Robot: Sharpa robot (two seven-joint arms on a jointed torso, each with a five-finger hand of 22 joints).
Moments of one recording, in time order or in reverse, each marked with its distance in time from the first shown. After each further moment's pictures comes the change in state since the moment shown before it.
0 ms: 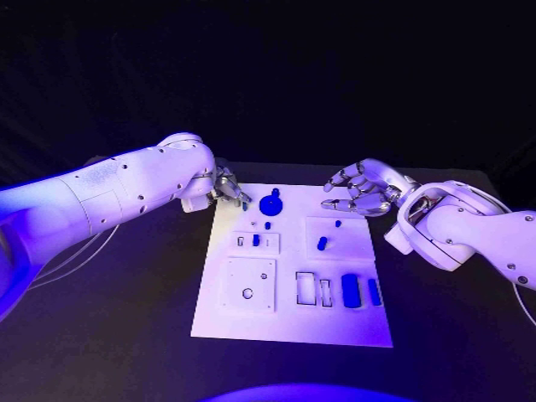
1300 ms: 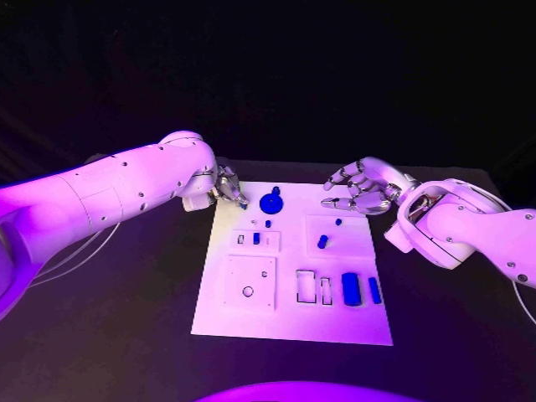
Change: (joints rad) left arm -0.001 -0.002 -0.001 0.001 0.022 0.020 0.018; left_hand 0.184 0.007 0.178 0.002 0.000 0.001 -0.009 0.073 0.020 0.044 -0.020 0.018 0.015 0.002 -0.017 0.000 0.000 0.000 0.014 -0.014 0.015 0.028; right arm 0.000 0.004 0.000 -0.003 0.000 0.004 0.000; right_hand 0.000 0.000 0.000 0.000 0.000 0.000 0.000 0.000 -0.001 0.000 0.000 0.000 0.000 0.000 0.000 -0.004 0.000 0.000 0.000 0.000 0.000 0.001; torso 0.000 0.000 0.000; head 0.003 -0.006
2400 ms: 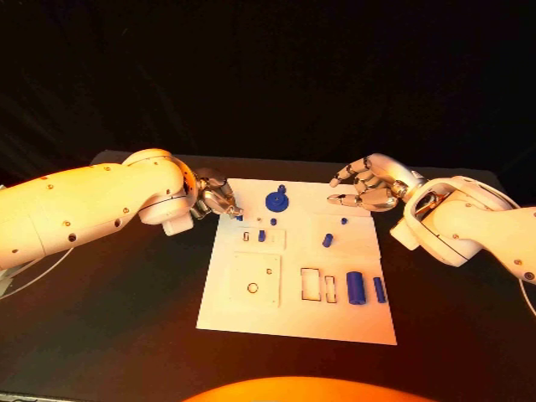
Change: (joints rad) left arm -0.021 -0.319 -0.008 0.486 0.052 -0.197 -0.005; left_hand -0.116 -0.094 0.139 -0.043 0.046 0.044 -0.022 0.034 0.079 0.070 -0.023 0.049 0.067 -0.001 -0.020 0.004 0.000 0.000 0.048 -0.019 0.046 0.014; right arm 0.000 -0.007 0.000 -0.010 0.000 0.002 0.000; right_hand 0.000 0.000 0.003 0.003 0.000 0.000 0.000 0.004 0.000 0.000 0.000 0.000 0.001 0.000 0.000 0.000 0.000 0.000 0.000 0.000 0.000 0.000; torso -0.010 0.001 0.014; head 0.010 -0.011
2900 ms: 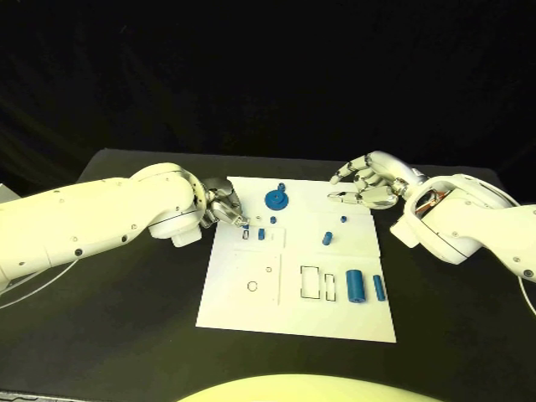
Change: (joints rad) left arm -0.026 0.008 -0.024 0.052 -0.043 -0.073 -0.029; left_hand -0.009 -0.001 0.003 0.003 0.000 0.005 -0.005 0.000 0.000 0.007 0.000 0.004 0.005 0.001 -0.001 0.000 0.000 0.000 0.000 0.000 0.005 0.000; right arm 0.000 0.005 -0.001 -0.008 0.002 -0.007 0.004; right_hand 0.000 0.000 0.000 0.000 0.004 0.000 0.000 0.000 -0.002 -0.022 0.000 -0.021 0.000 0.000 0.000 -0.026 0.000 0.017 -0.024 0.002 -0.070 0.000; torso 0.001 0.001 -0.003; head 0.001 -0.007
